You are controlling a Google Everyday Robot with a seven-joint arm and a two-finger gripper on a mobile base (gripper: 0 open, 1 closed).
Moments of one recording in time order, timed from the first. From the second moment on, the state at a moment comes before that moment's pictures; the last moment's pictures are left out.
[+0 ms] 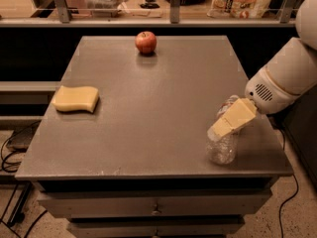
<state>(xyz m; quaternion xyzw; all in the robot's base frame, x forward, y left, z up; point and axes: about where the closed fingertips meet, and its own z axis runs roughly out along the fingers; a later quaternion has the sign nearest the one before) 0.472 -0.177 0.856 -0.32 0.93 0.13 0.12</state>
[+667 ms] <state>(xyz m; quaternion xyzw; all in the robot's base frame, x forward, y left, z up) 0.464 -0.164 0.842 -0.30 0.94 0.15 0.10</state>
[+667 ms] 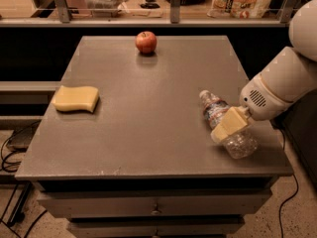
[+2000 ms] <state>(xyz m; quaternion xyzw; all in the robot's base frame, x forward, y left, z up) 0.492 -0.190 0.912 -0.34 0.91 0.16 0.19</state>
